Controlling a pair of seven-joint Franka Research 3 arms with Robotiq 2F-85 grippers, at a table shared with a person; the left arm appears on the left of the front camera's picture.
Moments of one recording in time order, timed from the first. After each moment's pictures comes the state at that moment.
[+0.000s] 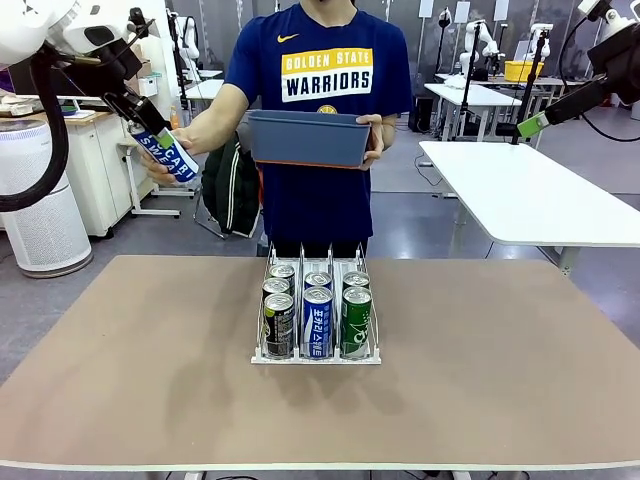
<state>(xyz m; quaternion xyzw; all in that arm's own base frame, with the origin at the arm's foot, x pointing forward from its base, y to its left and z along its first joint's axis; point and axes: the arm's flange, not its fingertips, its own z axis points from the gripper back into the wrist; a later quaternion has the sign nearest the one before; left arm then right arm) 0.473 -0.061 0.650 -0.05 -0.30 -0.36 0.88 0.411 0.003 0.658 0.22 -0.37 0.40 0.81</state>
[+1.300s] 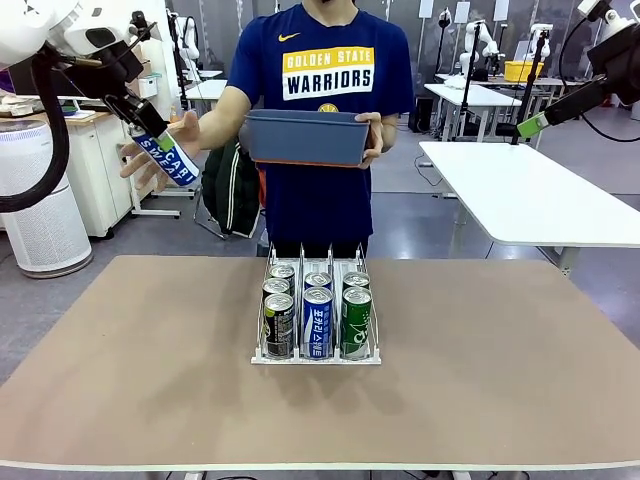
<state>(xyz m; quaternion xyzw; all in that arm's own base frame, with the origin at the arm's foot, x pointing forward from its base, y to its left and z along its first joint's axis) 0.472 -0.062 0.649 -0.05 -0.30 -0.37 0.88 0.411 0.003 0.658 0.22 -0.37 0.40 0.81</state>
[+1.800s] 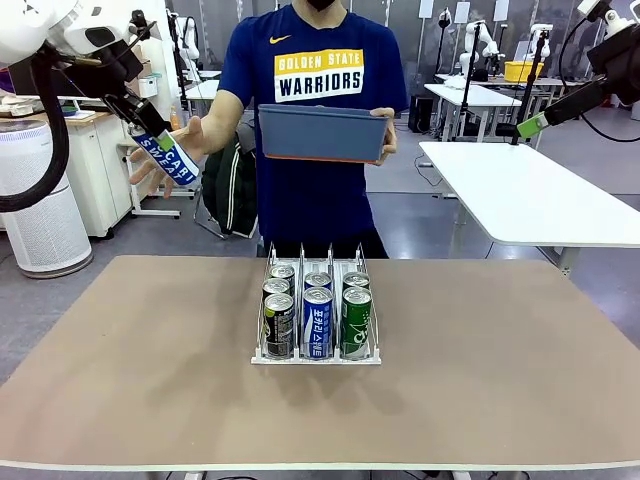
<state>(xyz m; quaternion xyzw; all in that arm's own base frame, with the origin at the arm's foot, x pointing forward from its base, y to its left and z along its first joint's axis) 0.472 -0.062 0.649 -0.05 -0.30 -0.37 0.88 0.411 0.003 0.658 0.22 -0.37 0.40 0.81</state>
